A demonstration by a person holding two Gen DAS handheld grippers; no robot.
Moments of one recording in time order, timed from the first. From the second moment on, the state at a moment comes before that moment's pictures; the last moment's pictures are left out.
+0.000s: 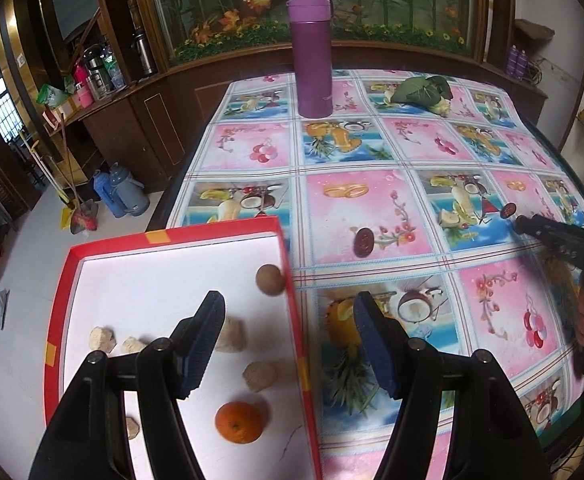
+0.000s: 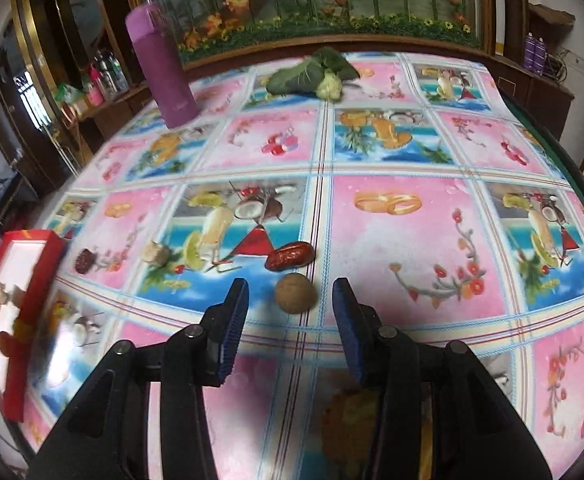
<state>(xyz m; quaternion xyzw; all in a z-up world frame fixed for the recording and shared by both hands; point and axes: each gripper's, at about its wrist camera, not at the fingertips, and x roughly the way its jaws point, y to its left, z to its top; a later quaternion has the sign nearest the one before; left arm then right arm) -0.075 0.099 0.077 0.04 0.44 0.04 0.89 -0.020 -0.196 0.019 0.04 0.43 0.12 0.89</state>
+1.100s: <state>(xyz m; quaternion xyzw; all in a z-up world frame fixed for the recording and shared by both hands) 0.023 0.054 0.007 0.01 0.49 -0.01 0.87 -0.023 -0.224 0.032 0.10 0.40 0.10 0.91</state>
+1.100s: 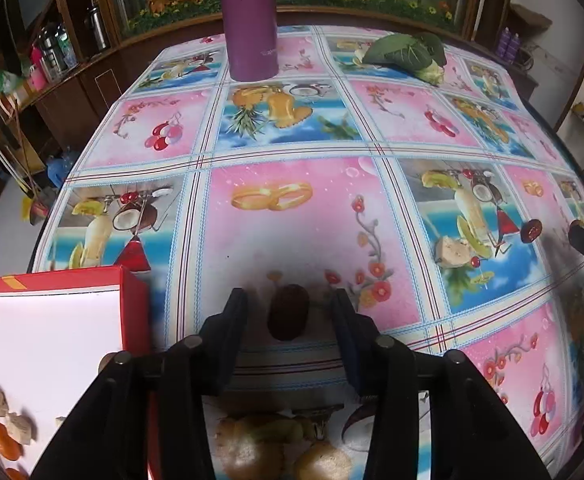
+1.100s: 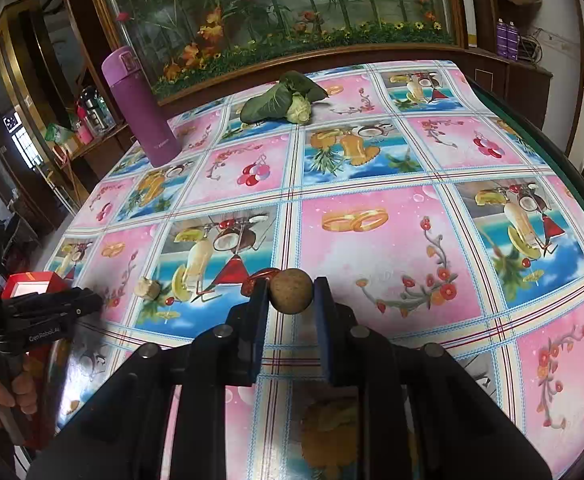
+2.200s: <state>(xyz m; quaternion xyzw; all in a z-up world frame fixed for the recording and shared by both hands) -0.104 0.032 0.084 -0.03 0.37 -0.07 0.92 -0.033 -0.216 0.031 0.08 0.36 0.09 0.92</state>
